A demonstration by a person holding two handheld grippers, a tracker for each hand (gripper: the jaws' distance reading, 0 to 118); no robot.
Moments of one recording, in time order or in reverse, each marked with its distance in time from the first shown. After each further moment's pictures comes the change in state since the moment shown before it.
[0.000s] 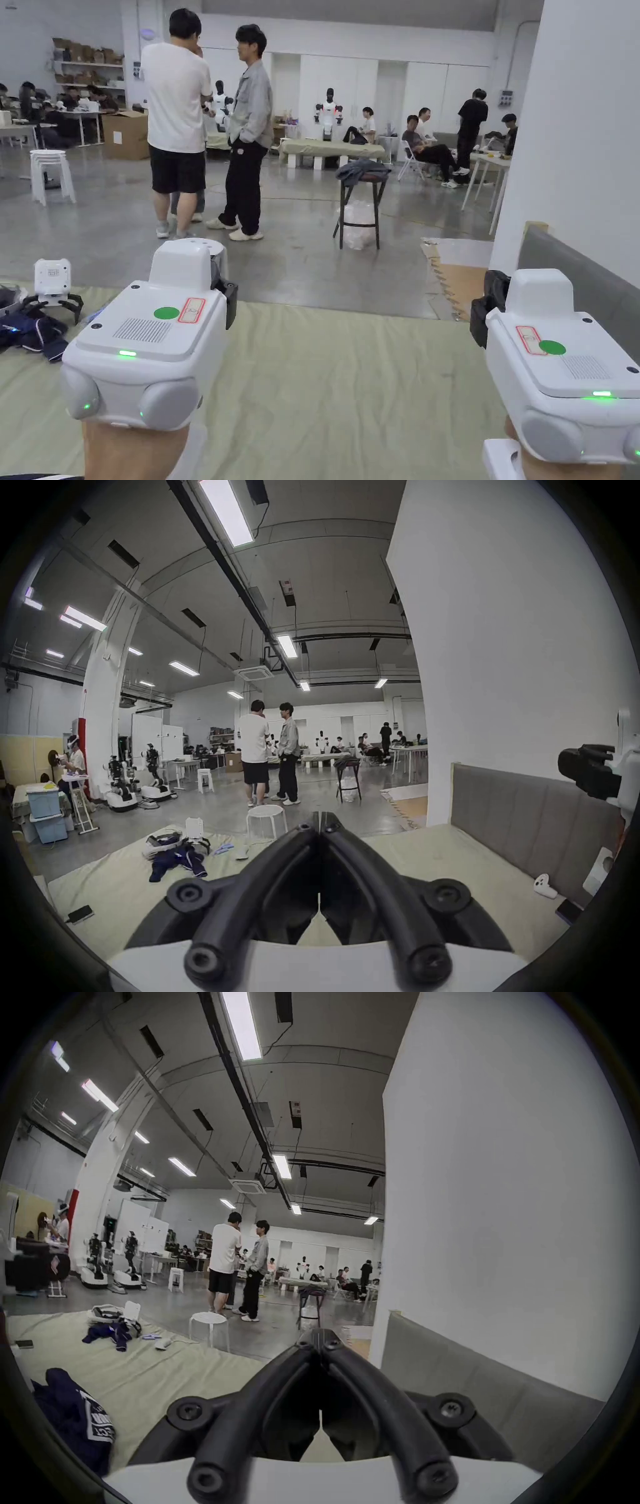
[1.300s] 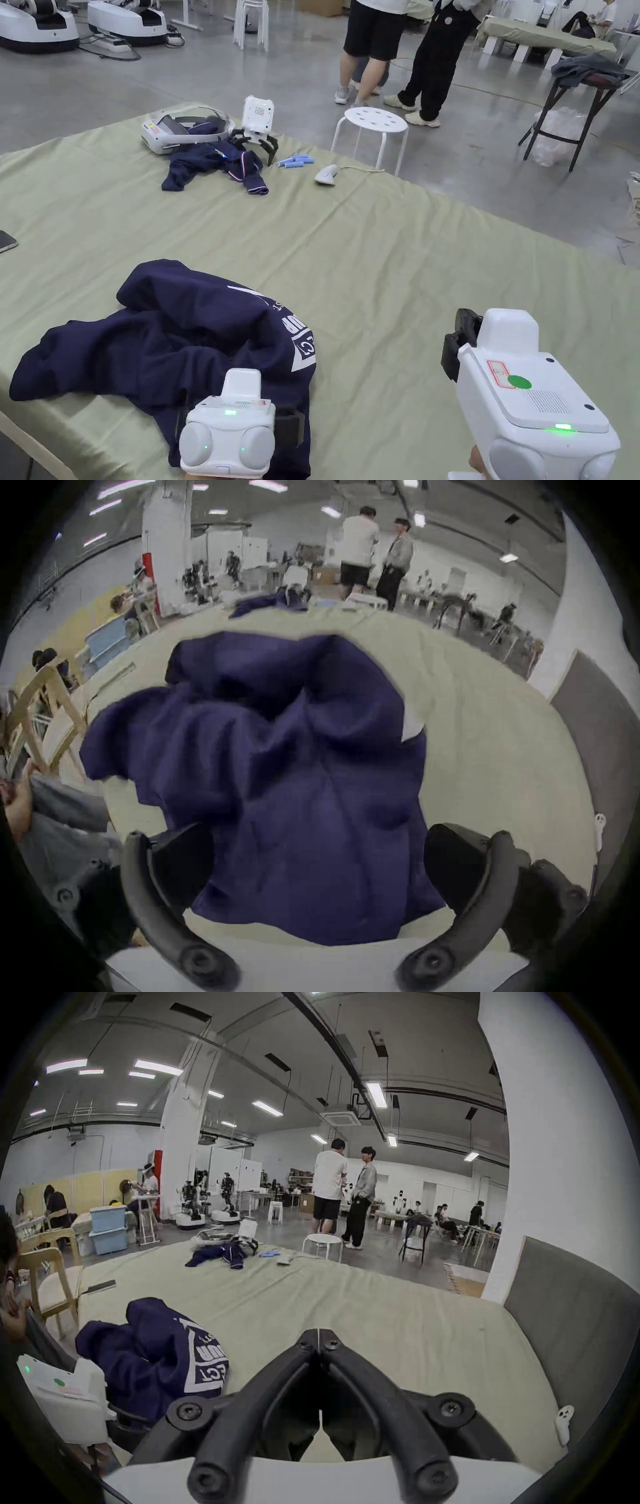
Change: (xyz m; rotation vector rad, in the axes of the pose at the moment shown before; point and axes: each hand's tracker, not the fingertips) left arm -0.110 -0.314 0.038 -0.933 0.386 0.312; right arm -0.224 -0.150 -0.008 -0.339 0.452 0.037
